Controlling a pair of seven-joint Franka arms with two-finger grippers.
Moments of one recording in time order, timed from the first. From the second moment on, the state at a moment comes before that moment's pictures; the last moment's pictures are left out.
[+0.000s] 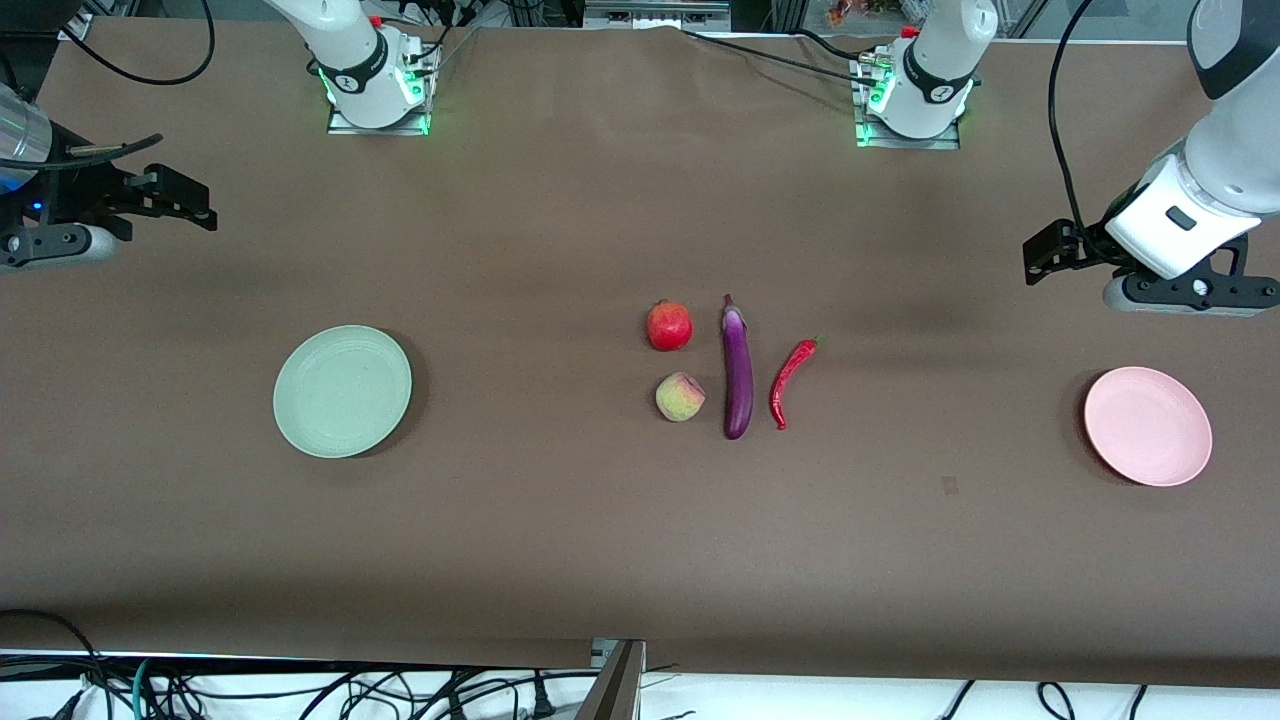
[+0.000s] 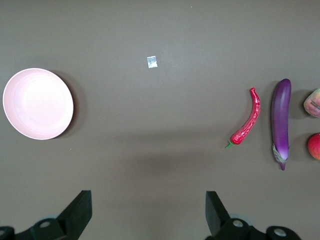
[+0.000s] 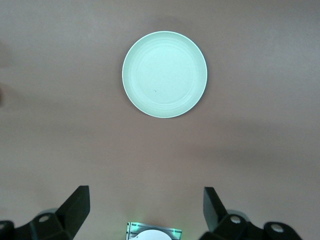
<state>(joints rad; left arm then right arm) -0.01 0.06 -0.09 -1.62 0.04 1.62 -0.06 0.11 0.03 -0.07 -1.57 0.03 1.47 -0.09</state>
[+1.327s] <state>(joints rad) -0.19 0.33 -0.12 -1.62 0.03 1.63 -0.05 0.11 0.03 -0.07 -1.57 0.03 1.47 -0.09</state>
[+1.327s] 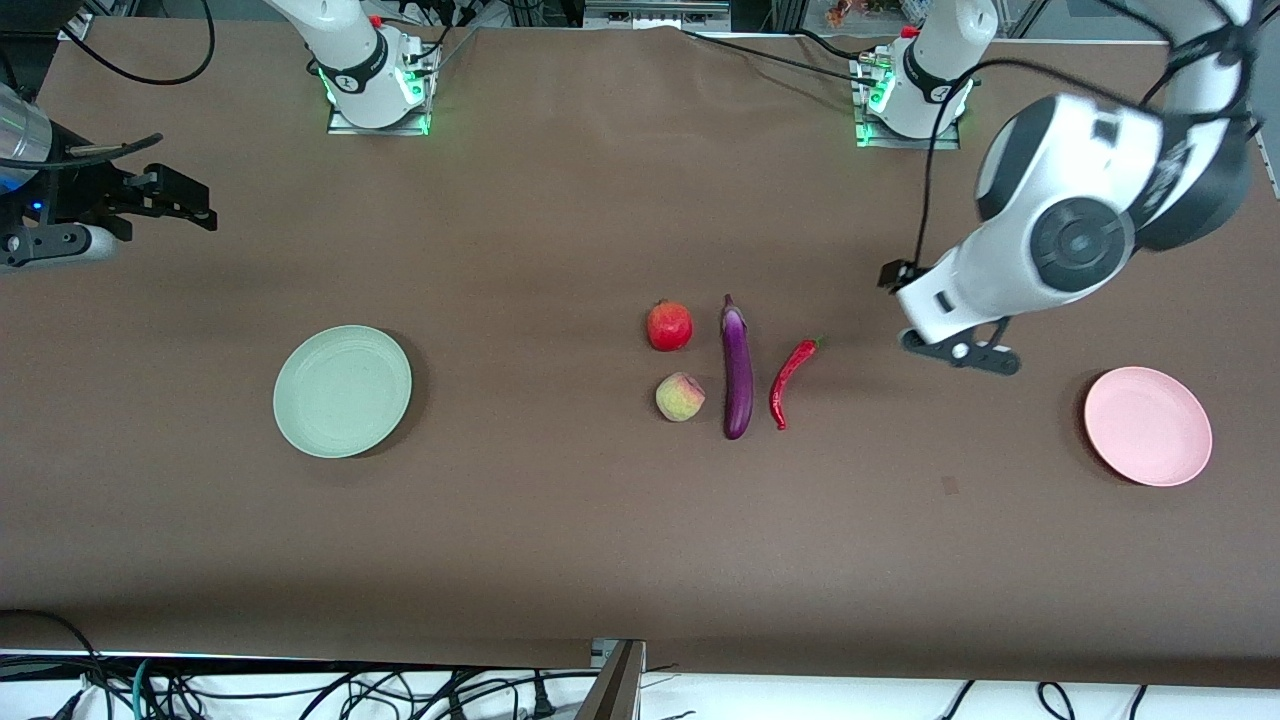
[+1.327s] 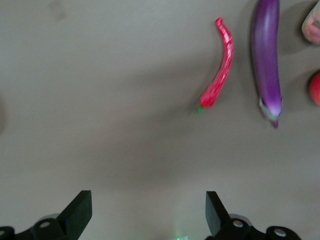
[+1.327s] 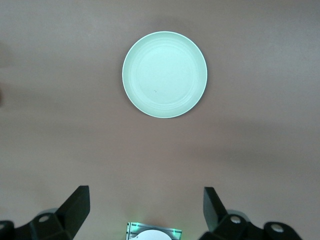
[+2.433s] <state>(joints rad) -0.36 0.72 -0.13 -1.62 0.03 2.02 -0.05 0.11 0.03 -0.07 -1.57 0.03 1.47 -0.09</state>
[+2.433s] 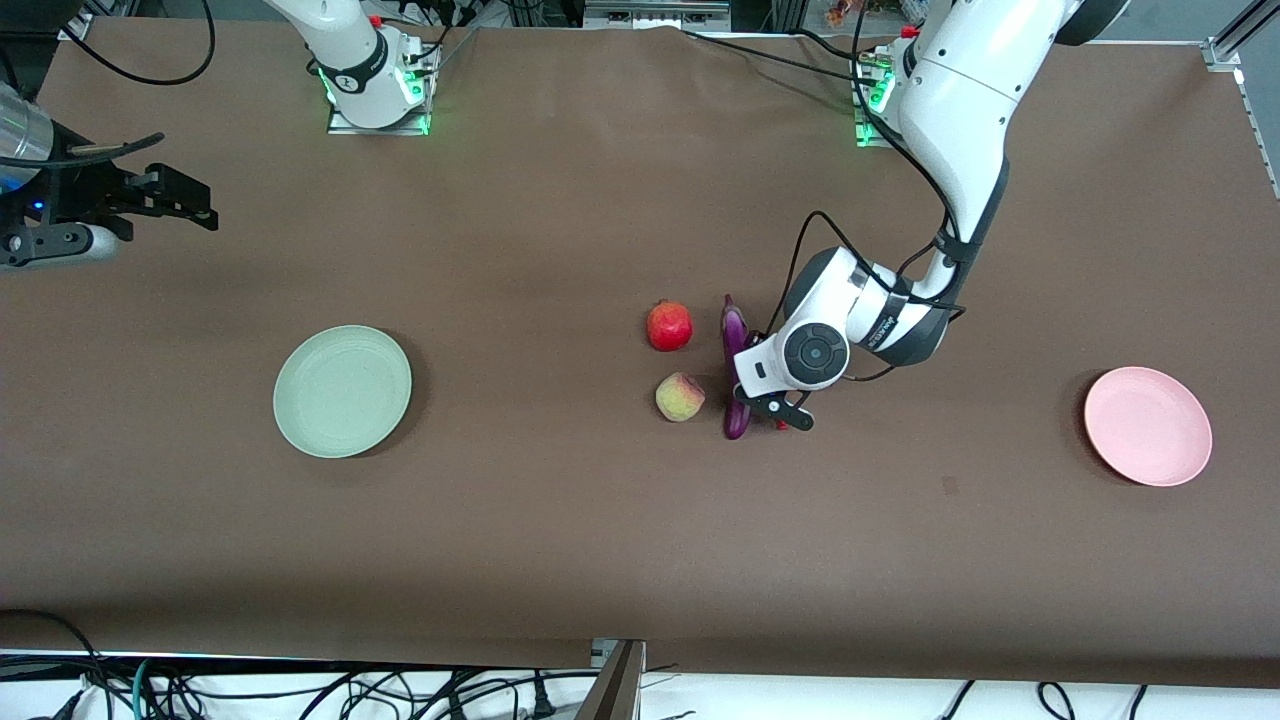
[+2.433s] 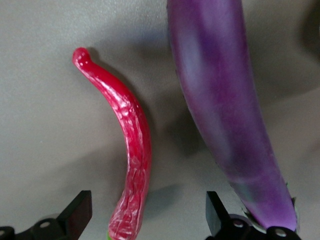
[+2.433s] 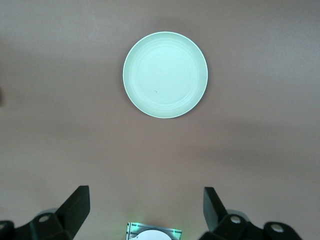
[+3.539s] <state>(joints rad) -0.16 0.62 -0.07 -1.54 0.05 1.78 0.08 0.11 0.04 -0.07 -1.57 0.03 1.47 -0.08</state>
